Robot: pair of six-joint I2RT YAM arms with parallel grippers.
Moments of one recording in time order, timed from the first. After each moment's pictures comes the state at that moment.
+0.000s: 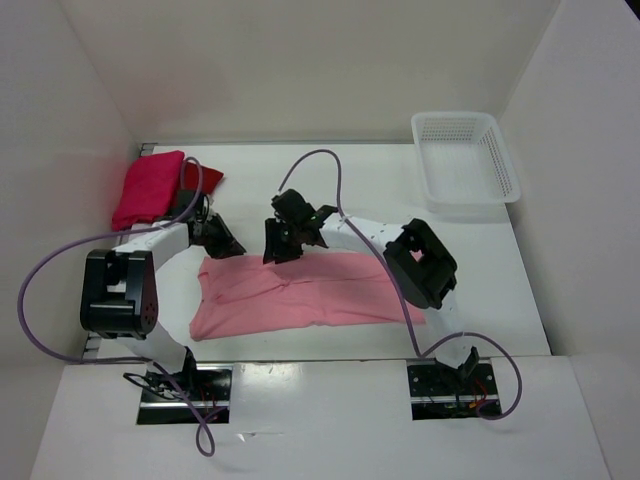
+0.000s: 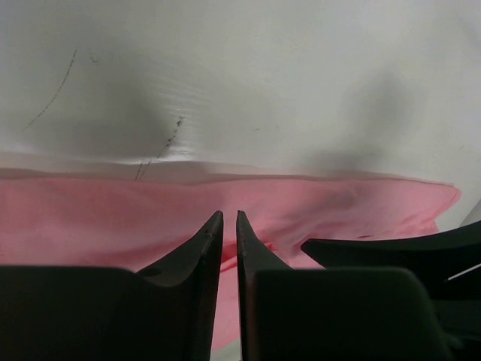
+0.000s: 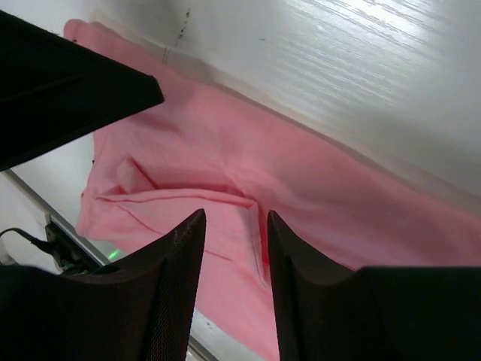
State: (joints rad) left arm 0.00 1.61 0.93 -0.37 0.38 -0.64; right arm 0.83 2.09 1.57 -0.36 -0.22 0.70
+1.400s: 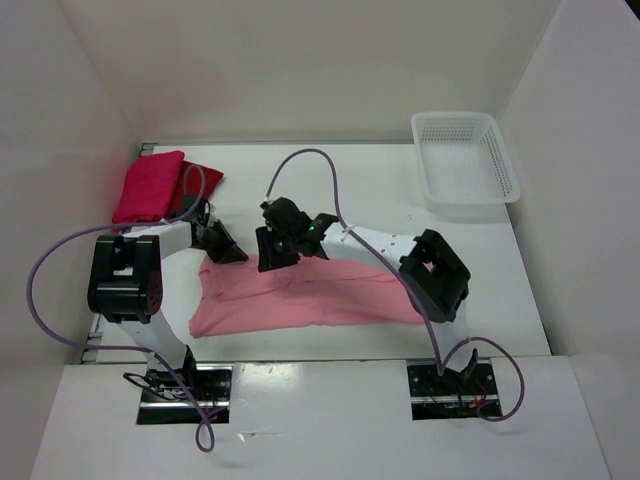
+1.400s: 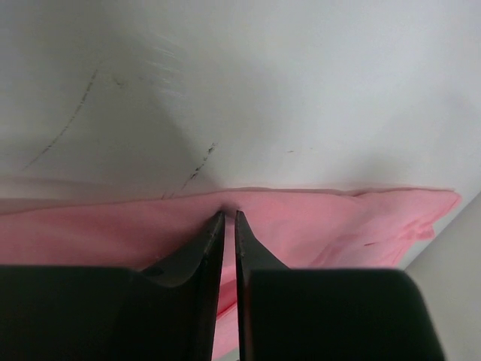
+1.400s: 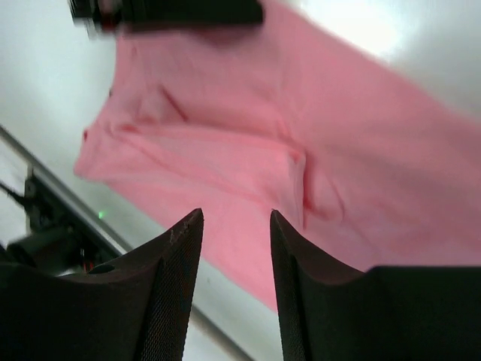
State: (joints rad) left arm 0.02 1.74 0.93 -0.32 0.44 -0.67; right arm 0.93 1.94 1.47 -0.40 -0.15 0.62
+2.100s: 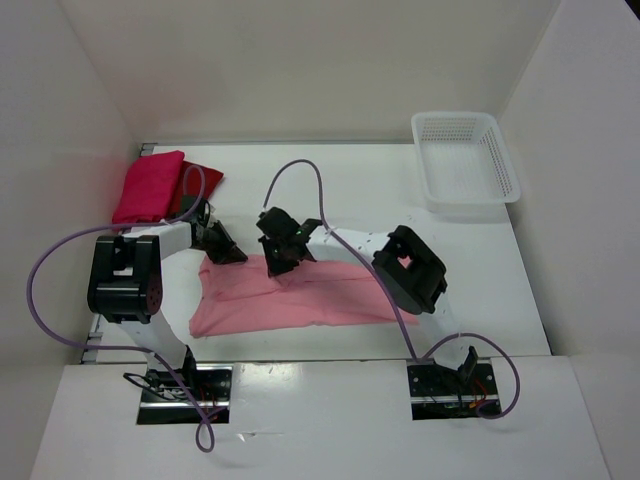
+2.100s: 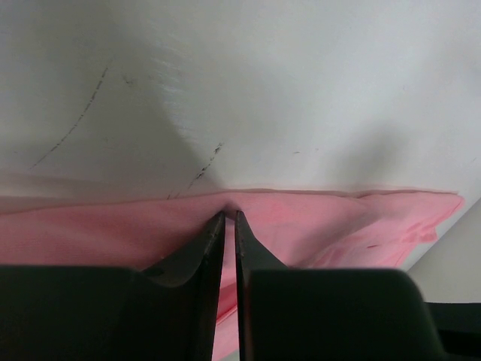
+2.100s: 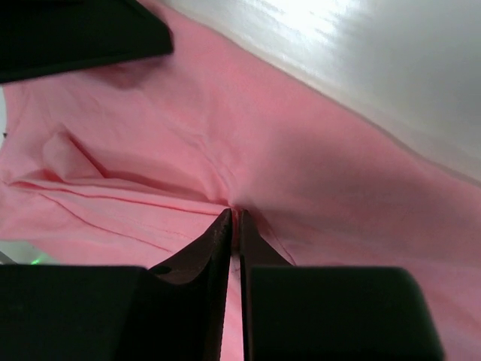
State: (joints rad) left arm 0.03 1.74 0.92 -0.32 0.43 -0.67; right arm 0.93 2.15 1.61 -0.42 -0.05 0.59
